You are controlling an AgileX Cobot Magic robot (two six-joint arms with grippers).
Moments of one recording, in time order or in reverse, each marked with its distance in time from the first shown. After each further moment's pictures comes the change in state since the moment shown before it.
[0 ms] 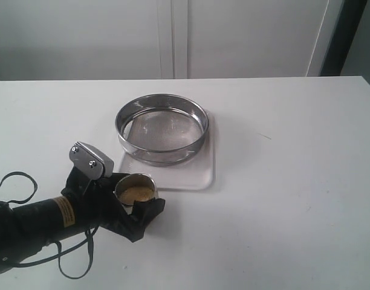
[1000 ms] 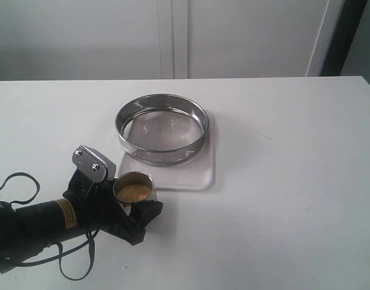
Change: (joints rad) left arm 0.000 0.019 -0.007 0.006 0.030 0.000; right arm 0.000 0.000 0.000 0.000 0.000 0.000
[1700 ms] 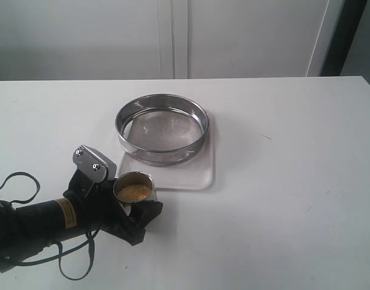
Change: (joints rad) left arm 0.000 0.000 -0.002 0.017 0.006 -0.002; right arm 0.000 0.000 0.000 0.000 0.000 0.000
